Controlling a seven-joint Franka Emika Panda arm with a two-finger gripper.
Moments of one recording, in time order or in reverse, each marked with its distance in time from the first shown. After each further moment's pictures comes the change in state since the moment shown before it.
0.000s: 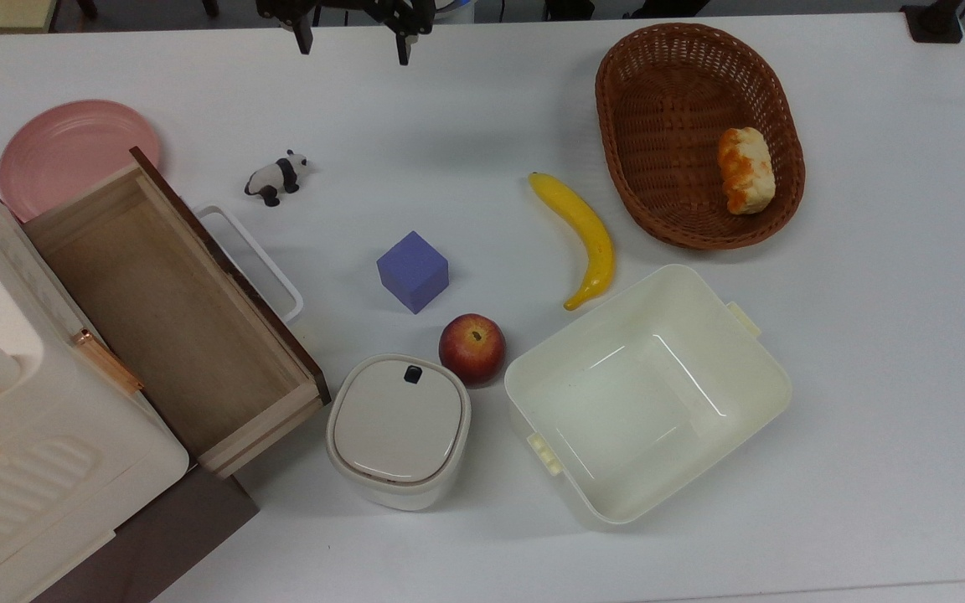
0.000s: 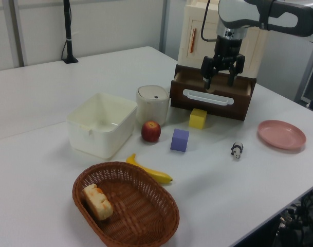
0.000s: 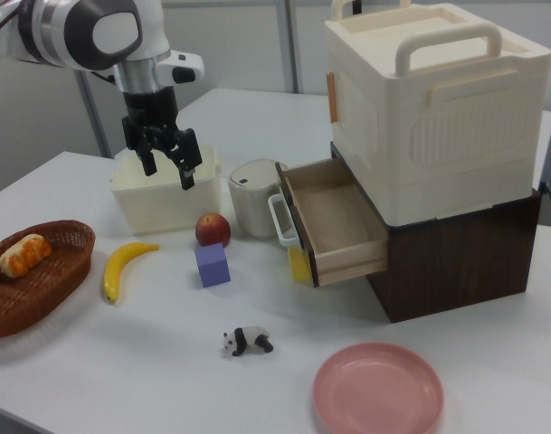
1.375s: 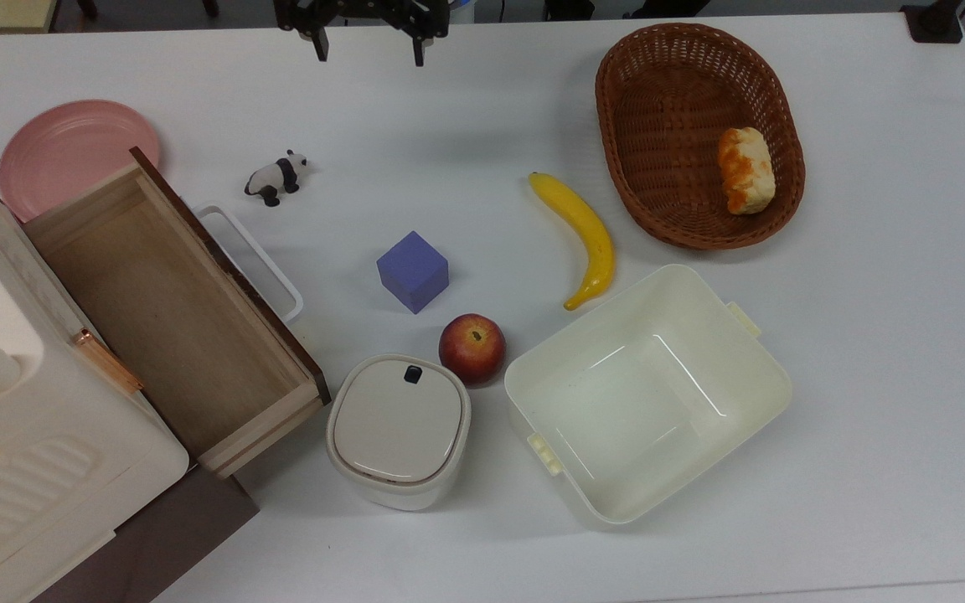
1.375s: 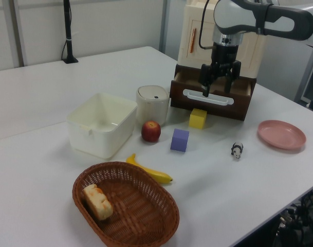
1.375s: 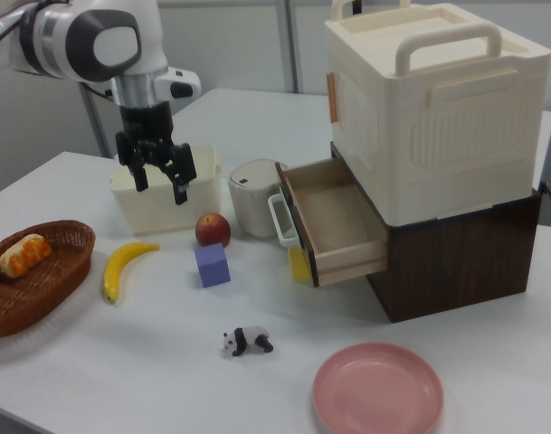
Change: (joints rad) arm 0.017 -0.003 0.000 -0.046 0.000 -0.020 -0.044
